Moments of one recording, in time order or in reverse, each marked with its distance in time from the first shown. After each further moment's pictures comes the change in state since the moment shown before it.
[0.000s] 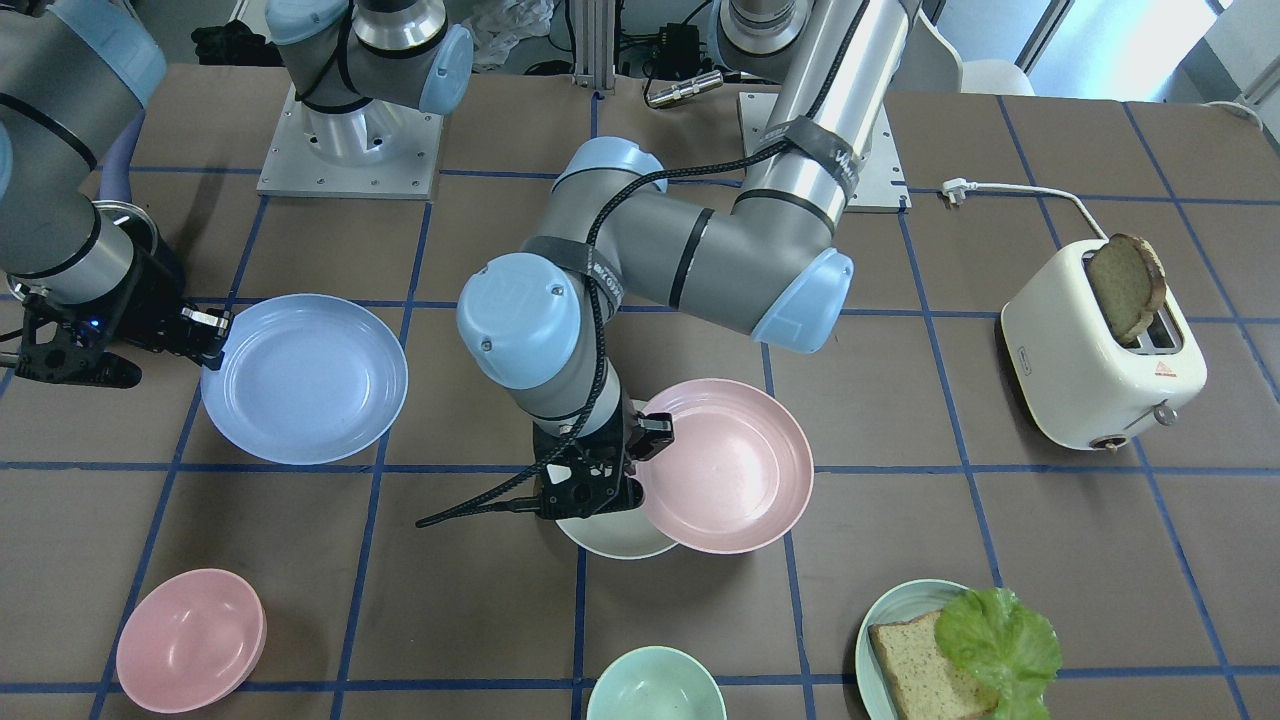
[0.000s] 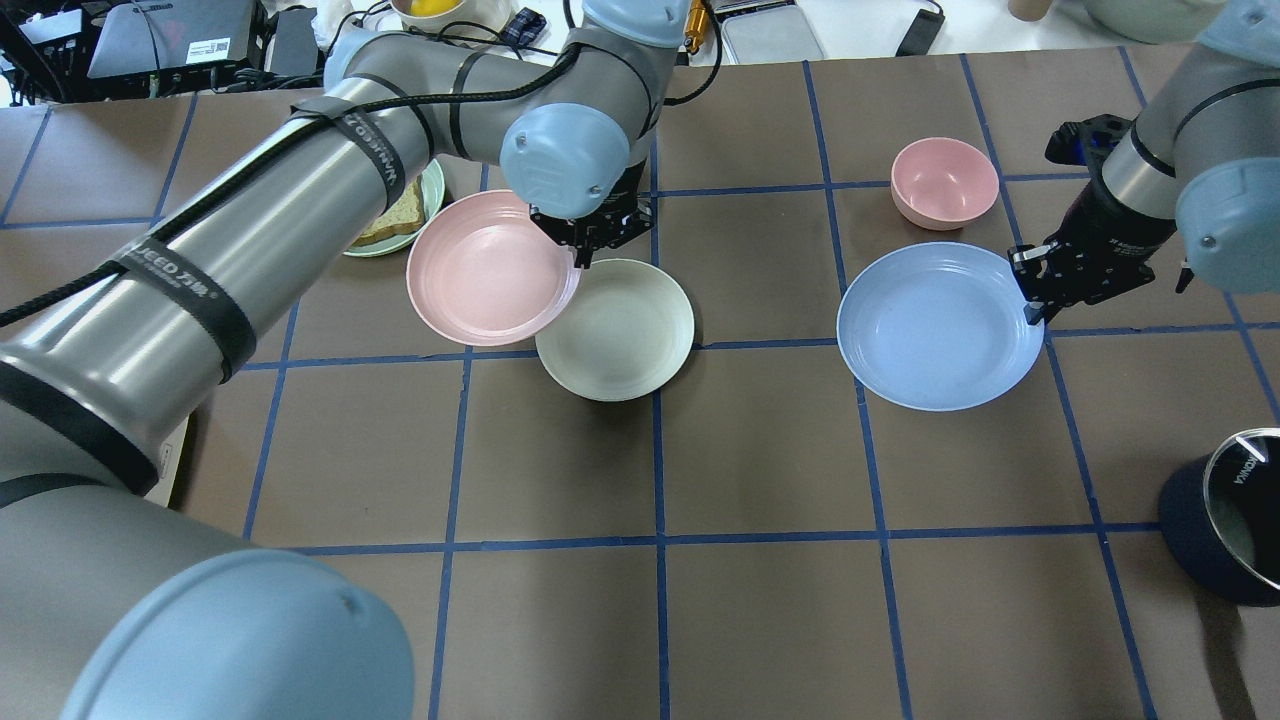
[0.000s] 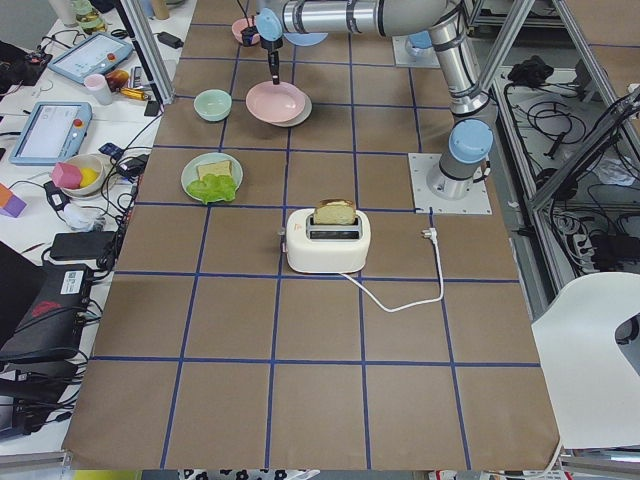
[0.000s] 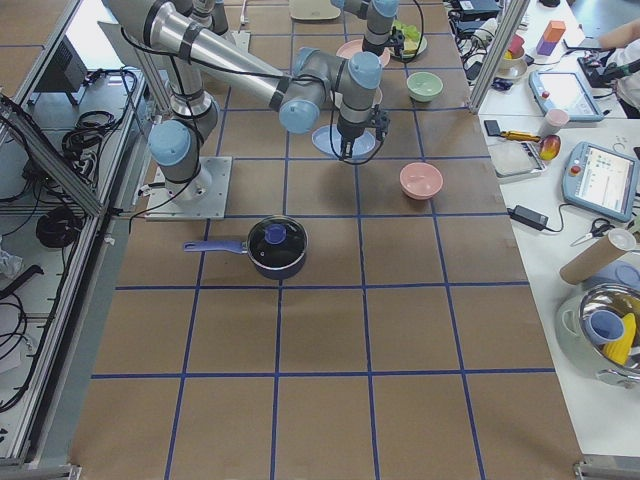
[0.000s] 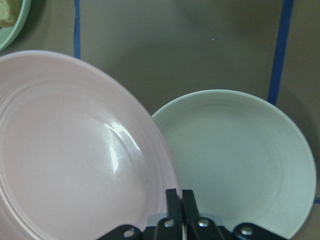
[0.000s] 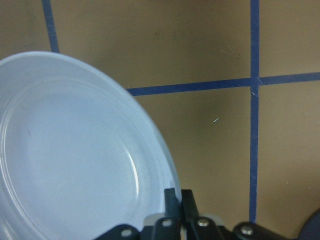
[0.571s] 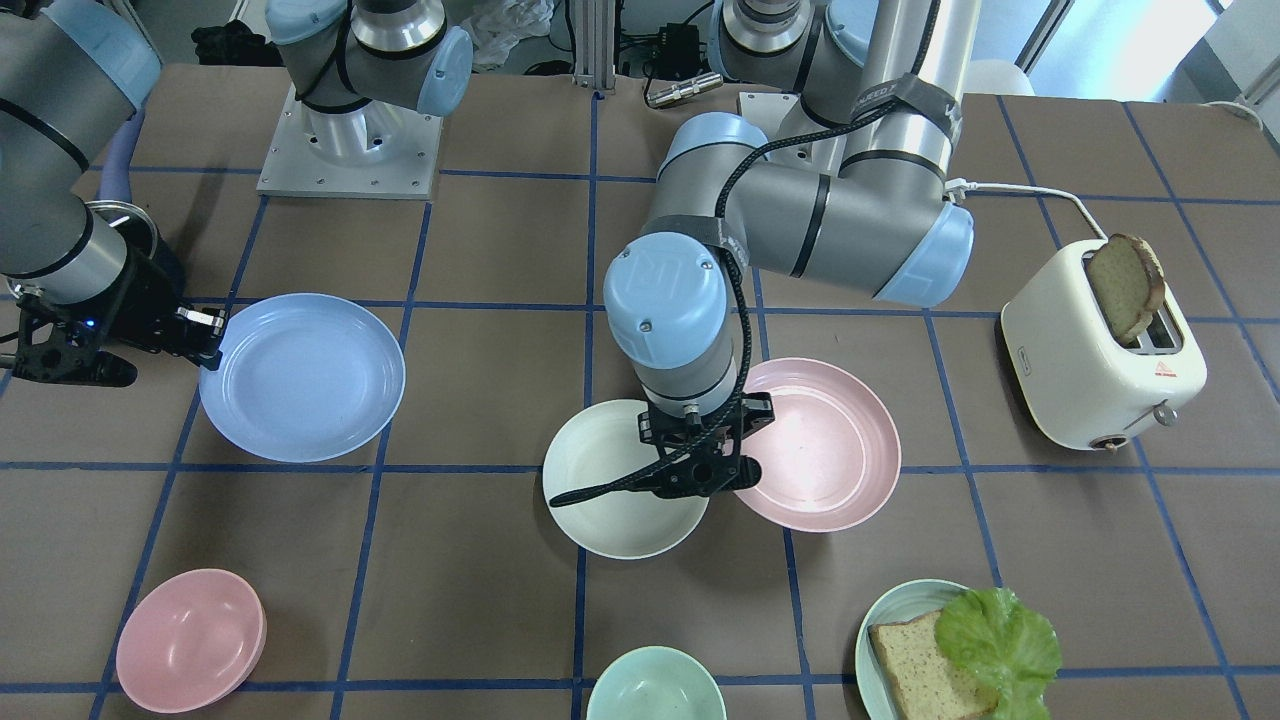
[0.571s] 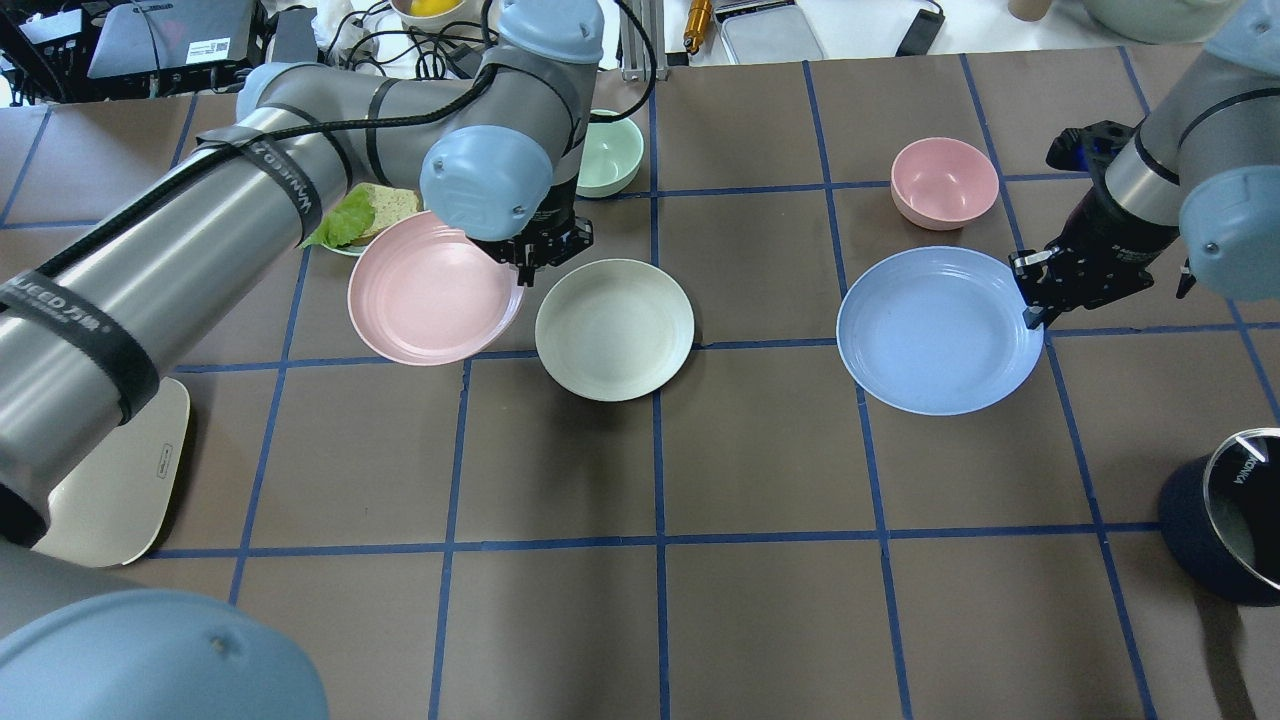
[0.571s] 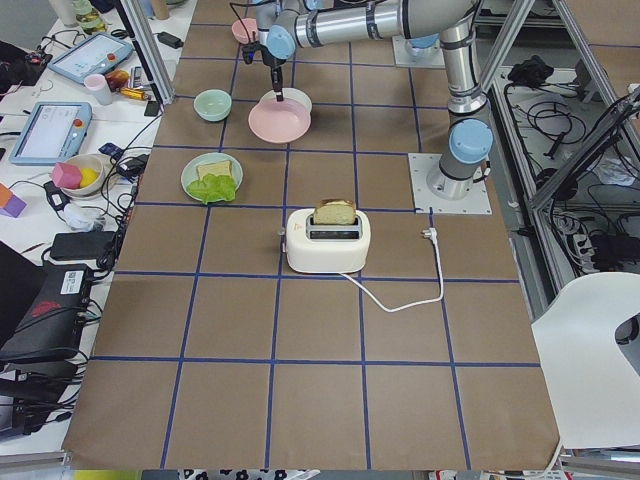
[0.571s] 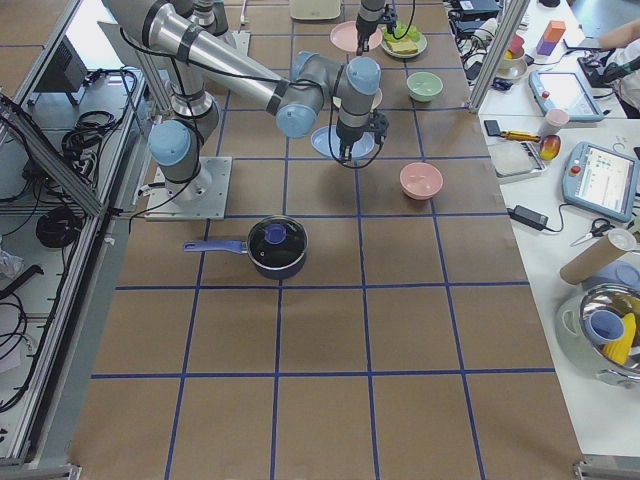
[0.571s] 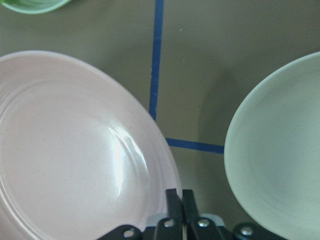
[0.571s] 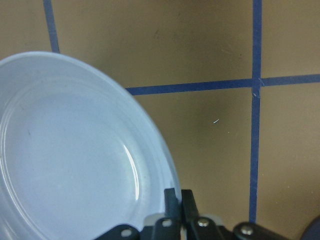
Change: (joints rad) left arm 0.129 0.152 -0.172 0.040 0.010 0.164; right arm -0.022 -0.002 0.007 -0.006 0.020 -0.034
